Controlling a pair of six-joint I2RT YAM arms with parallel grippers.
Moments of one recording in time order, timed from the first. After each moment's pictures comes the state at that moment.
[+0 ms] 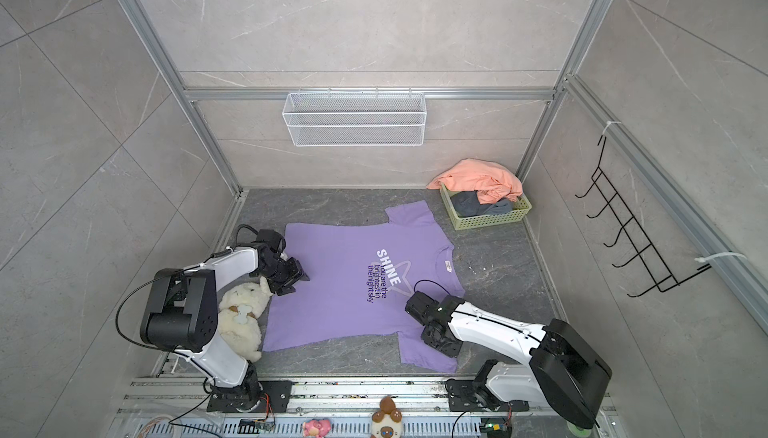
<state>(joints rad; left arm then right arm) -0.08 1.69 0.96 -0.66 0.34 -0.59 0.84 1.28 0.61 -0.93 0.16 1.32</state>
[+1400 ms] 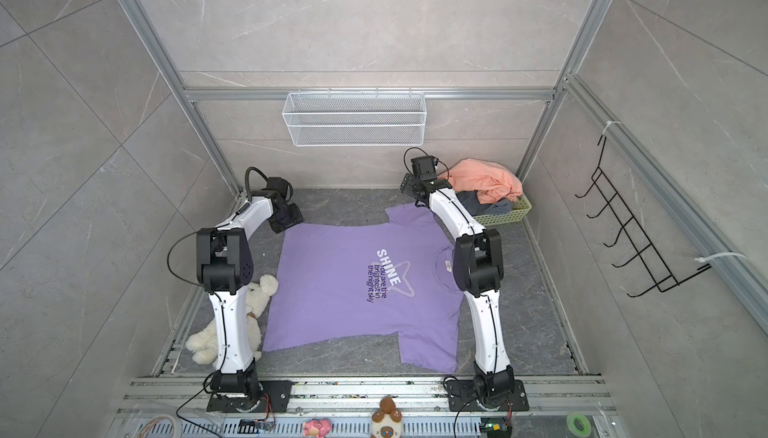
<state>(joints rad) -0.06 2.29 1.90 -0.77 -0.03 -0.49 0.27 2.33 2.15 -0.55 0.11 0.57</state>
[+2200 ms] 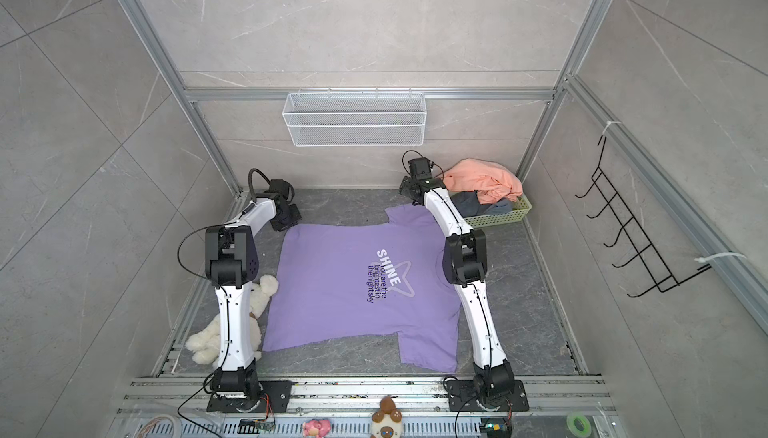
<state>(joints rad) -0.05 2.39 1.97 -0.71 -0.05 -0.49 0.26 2.63 2.55 -0.72 0.11 0.58</state>
